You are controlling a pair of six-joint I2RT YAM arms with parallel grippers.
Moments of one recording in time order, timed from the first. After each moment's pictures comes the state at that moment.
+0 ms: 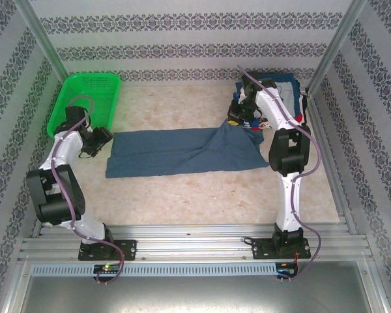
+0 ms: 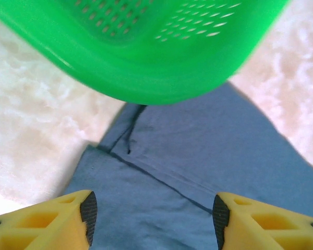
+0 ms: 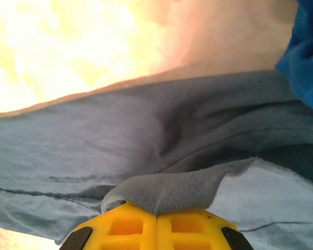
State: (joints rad) left arm 0.28 1.58 1.19 -0.70 0.26 -0.55; right arm 0.16 2.30 2.18 -1.20 -0.39 0.48
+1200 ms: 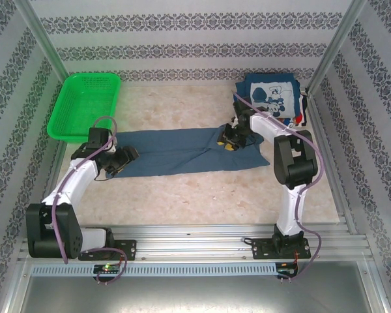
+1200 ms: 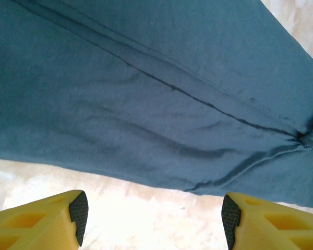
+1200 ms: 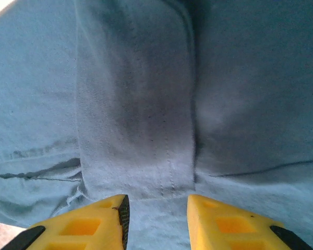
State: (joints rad) left arm 0.04 1.29 0.84 -0.61 0.33 -0.60; right arm 0.25 2.05 1.53 -0.78 -0.43 0.66
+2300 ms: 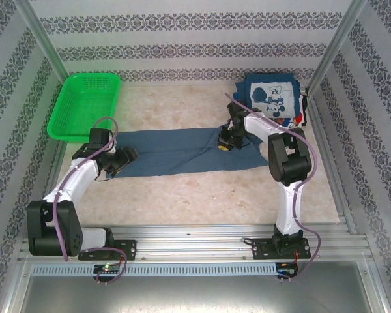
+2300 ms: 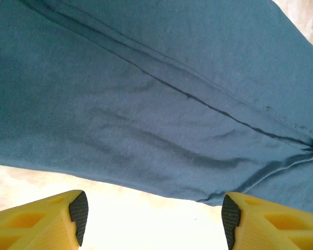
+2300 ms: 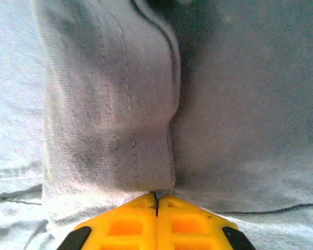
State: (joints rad) left arm 0.04 1.30 0.83 -0.59 0.29 -0.60; right arm 0.28 2.11 1.57 -0.78 -0.37 0.65
